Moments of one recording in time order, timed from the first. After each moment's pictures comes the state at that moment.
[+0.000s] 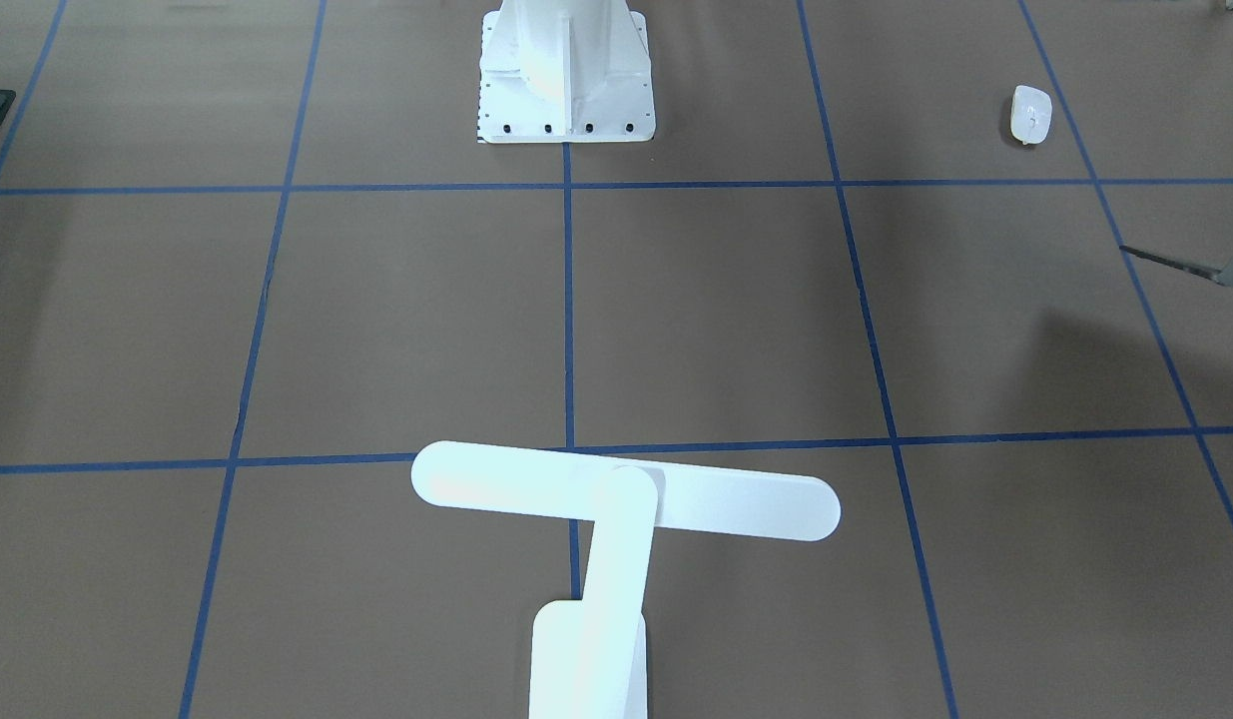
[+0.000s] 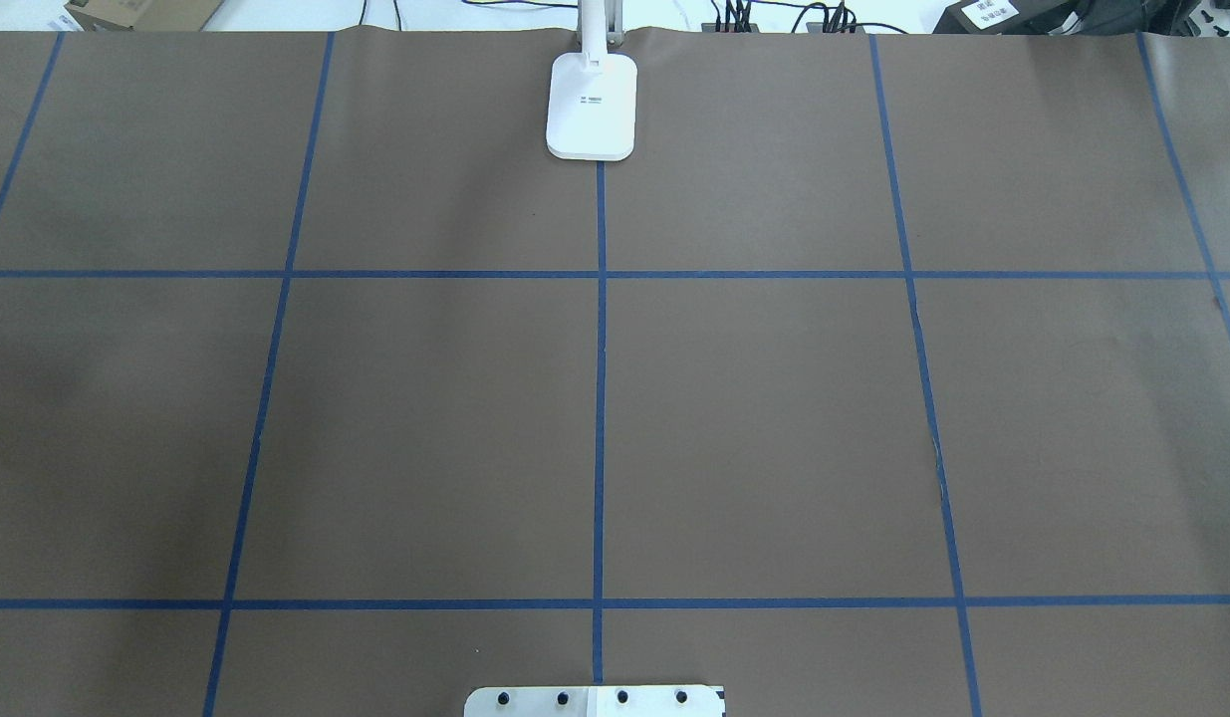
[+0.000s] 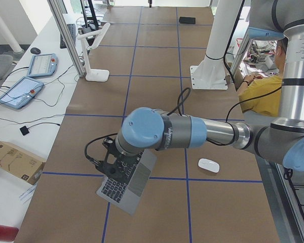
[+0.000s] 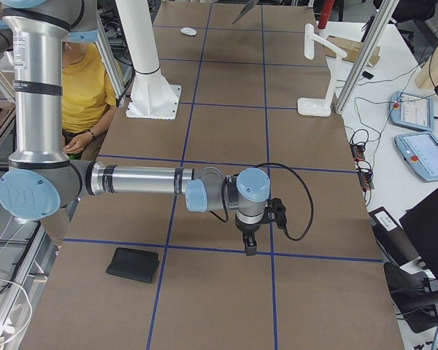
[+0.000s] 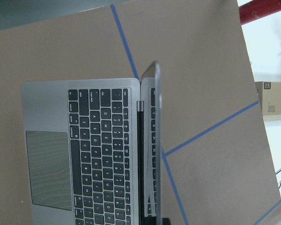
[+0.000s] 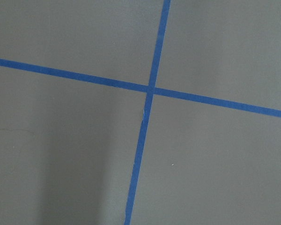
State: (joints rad) left arm -1.92 -1.67 -1.72 -1.45 -2.63 -1.09; right arm 1.51 -1.63 1.63 -1.48 2.30 -0.07
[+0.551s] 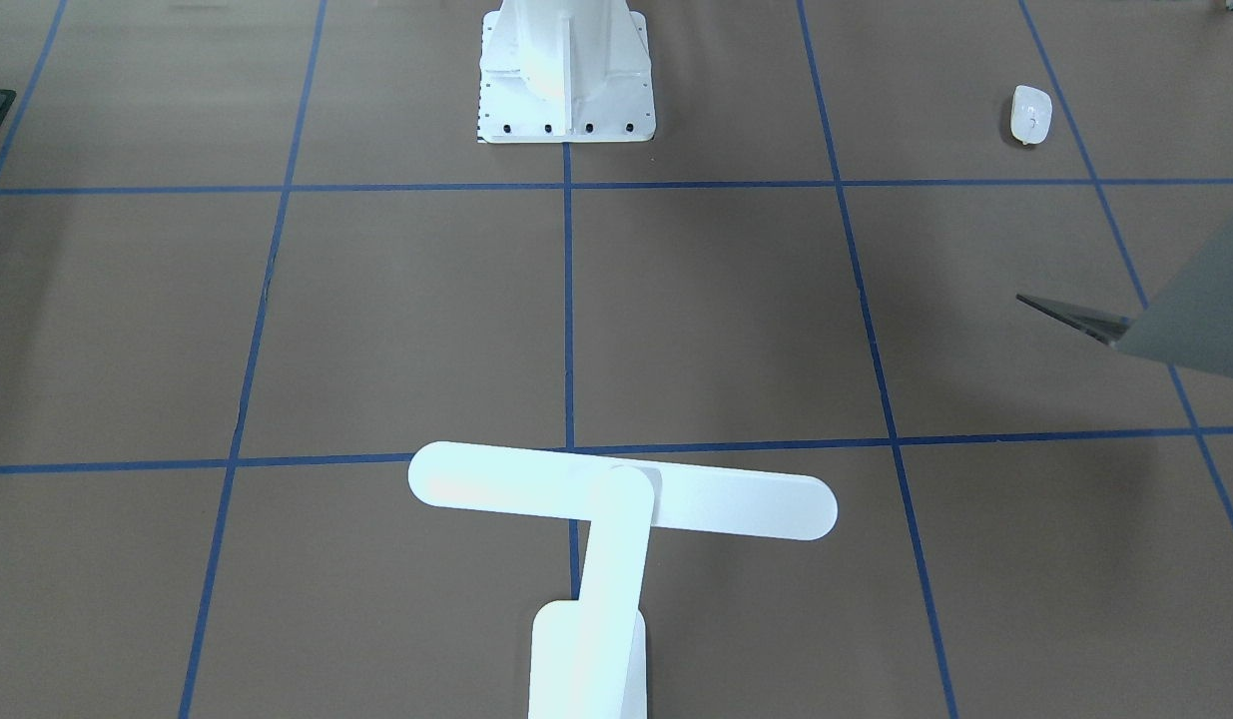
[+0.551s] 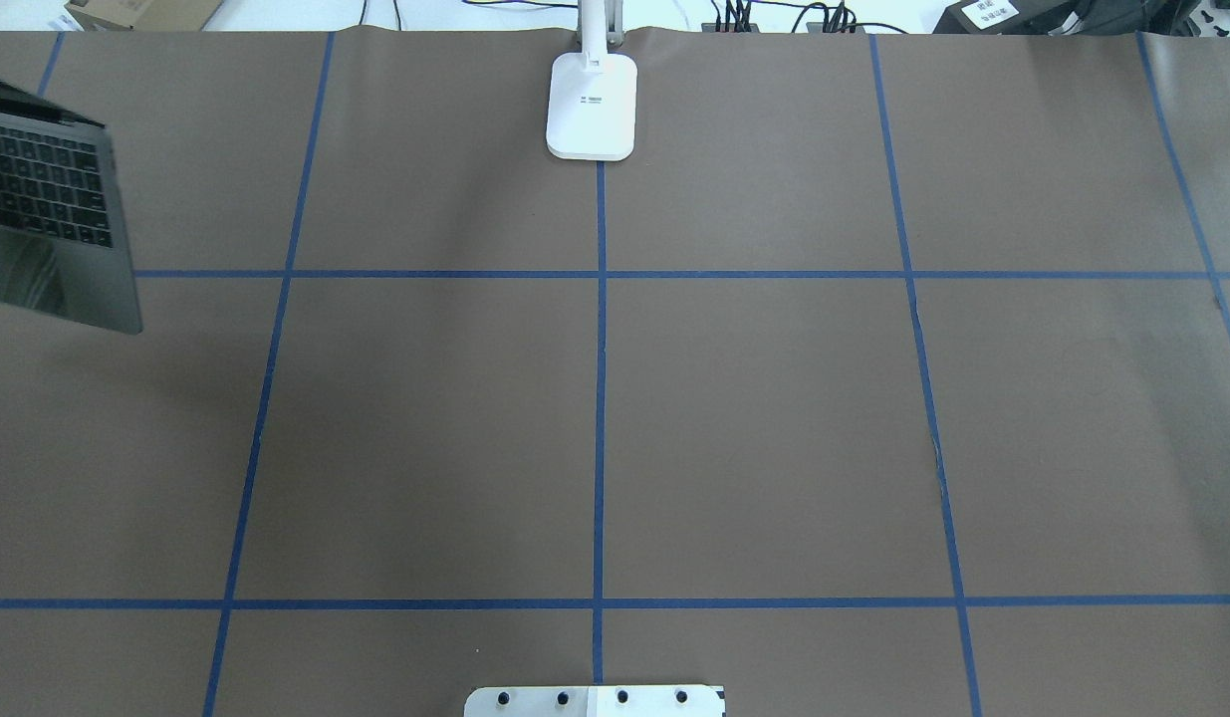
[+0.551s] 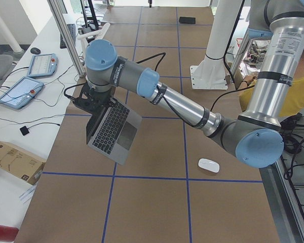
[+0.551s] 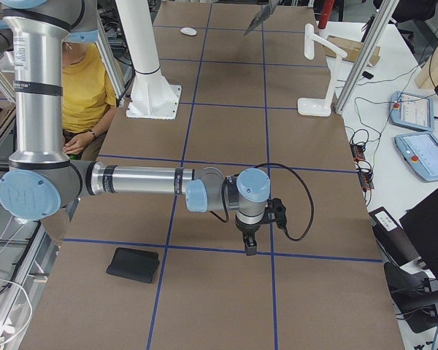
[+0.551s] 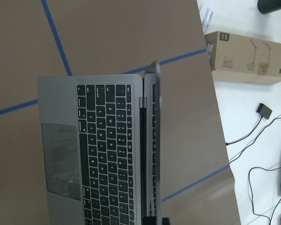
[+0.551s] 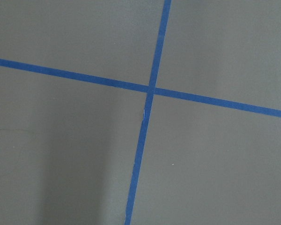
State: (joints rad) left arm -1.68 -1.87 -1.81 -1.44 -2.61 -1.56; right arm 1.51 -1.63 1.63 -1.48 2.30 -0.07
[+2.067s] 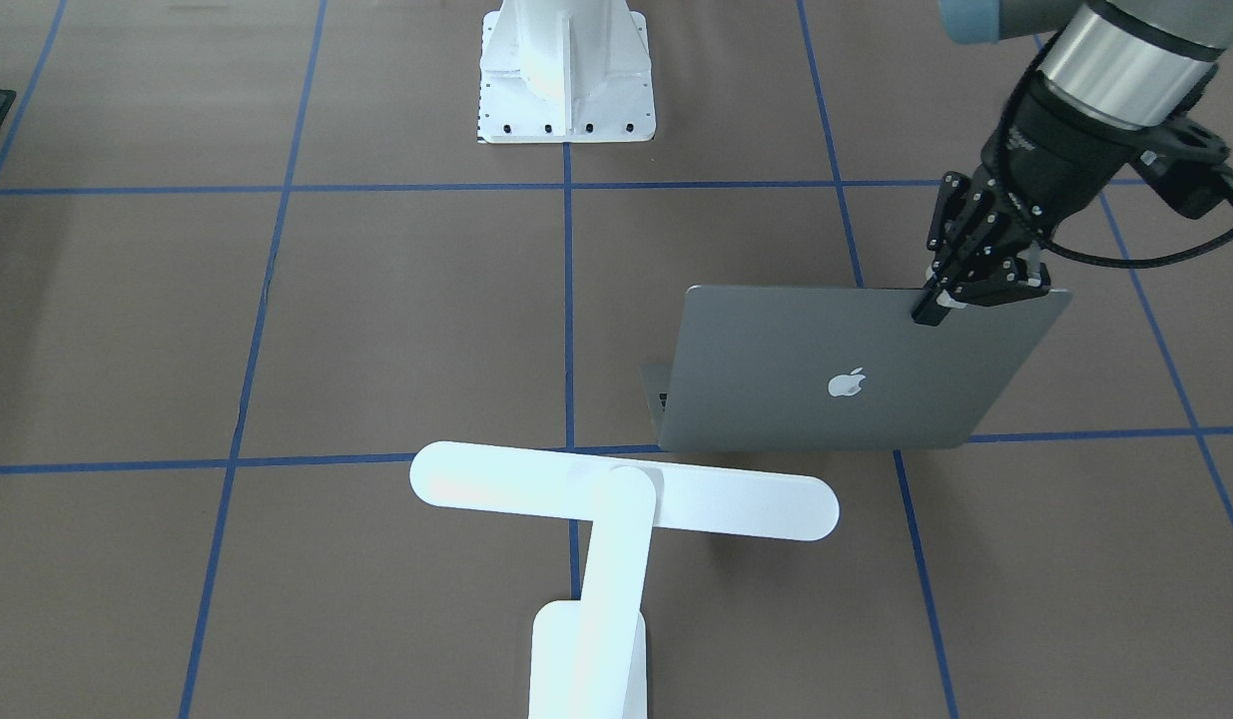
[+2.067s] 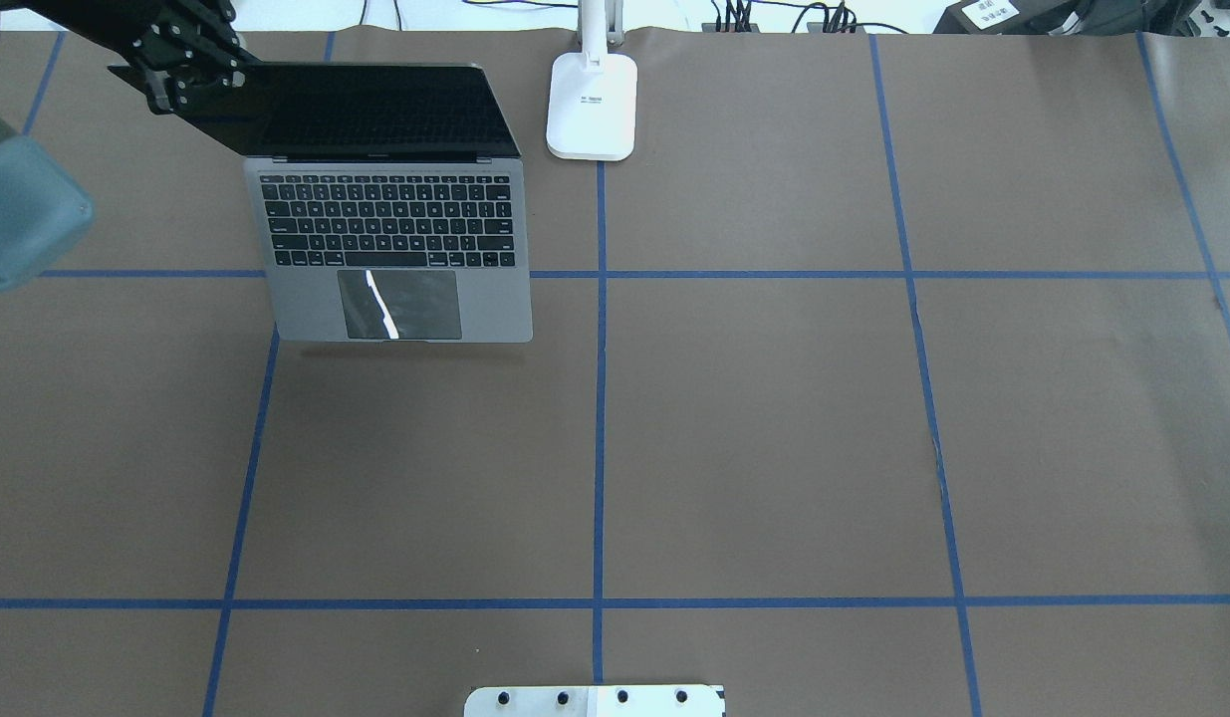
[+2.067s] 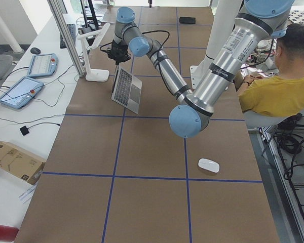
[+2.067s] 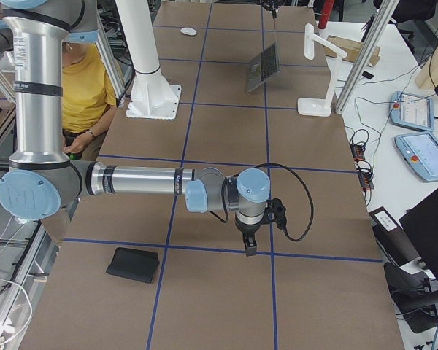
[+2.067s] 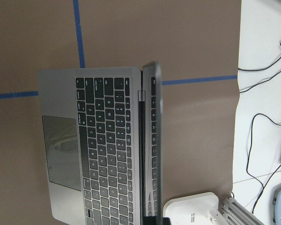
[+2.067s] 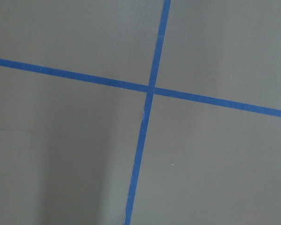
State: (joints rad) left arm -1.06 -2.14 -1.91 -1.60 -2.17 -2.47; right arm 1.51 -1.63 1.63 -1.48 2.30 -0.07
